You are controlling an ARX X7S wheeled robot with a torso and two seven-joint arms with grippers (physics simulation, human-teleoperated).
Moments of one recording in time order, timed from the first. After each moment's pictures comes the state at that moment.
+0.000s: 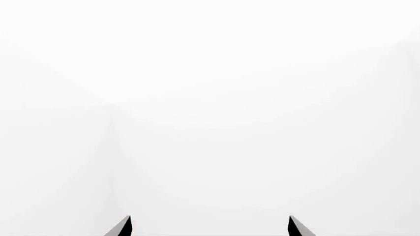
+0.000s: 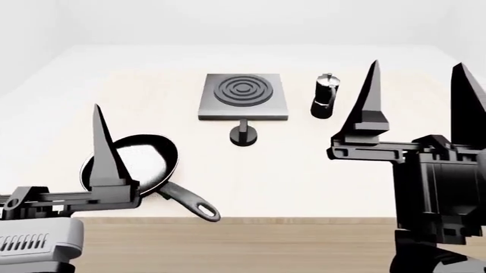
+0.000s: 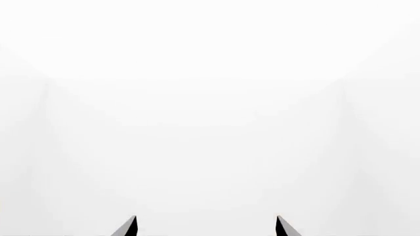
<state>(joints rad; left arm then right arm) -0.09 0.00 -0.12 1.05 0.17 -0.45 0.13 0.35 0.19 0.00 -0.96 0.21 0.65 0.23</state>
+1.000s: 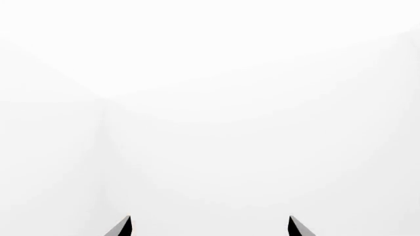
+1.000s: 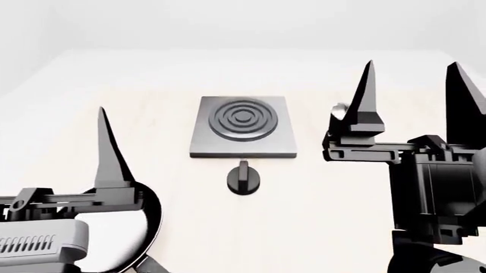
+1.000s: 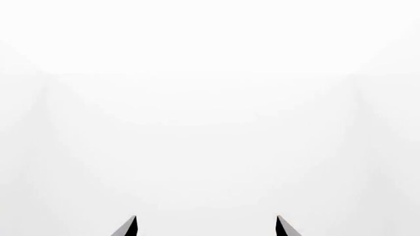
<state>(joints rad) -0.08 -0.01 -0.10 1.05 0.18 -0.45 0.12 0.35 0.22 -0.03 -0.96 0.24 0.63 0.27</state>
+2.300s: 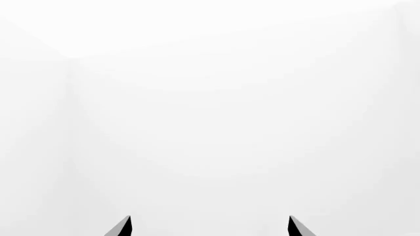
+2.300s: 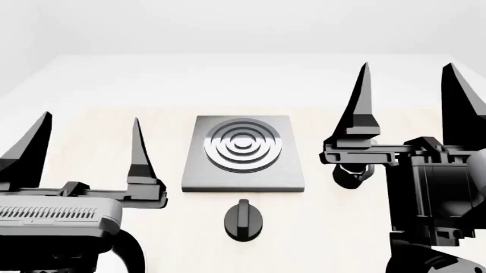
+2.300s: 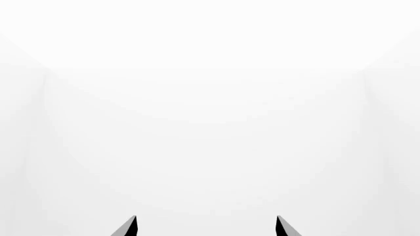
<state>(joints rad) -0.09 -0.05 -0.03 0.97 0.11 -0.52 0.08 0.35 0.26 -0.06 -0.95 0.27 0.60 0.31</state>
